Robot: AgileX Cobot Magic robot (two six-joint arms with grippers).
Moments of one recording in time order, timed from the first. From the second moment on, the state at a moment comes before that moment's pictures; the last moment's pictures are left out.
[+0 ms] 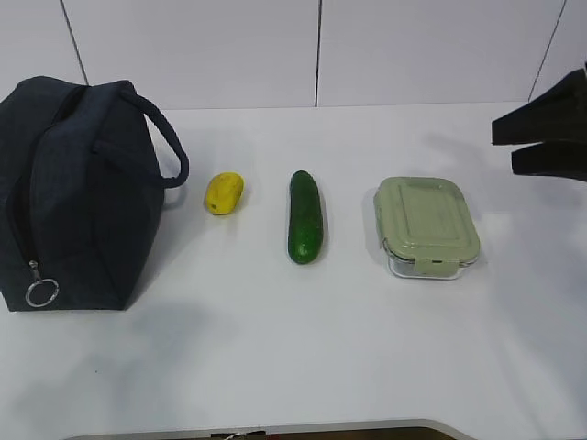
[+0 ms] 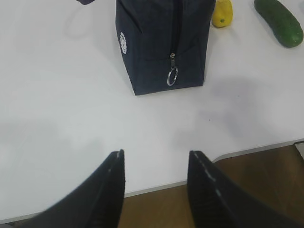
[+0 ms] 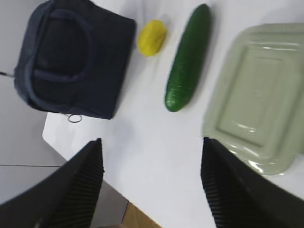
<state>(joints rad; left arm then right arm) 0.00 0.01 -0.51 -0.14 1.12 0.13 -0.30 1.61 -1.08 1.16 1.20 -0.93</state>
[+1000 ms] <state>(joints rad) 0.00 0.01 -0.51 -0.14 1.12 0.13 -0.31 2.06 -1.32 1.13 1.18 -0.99</state>
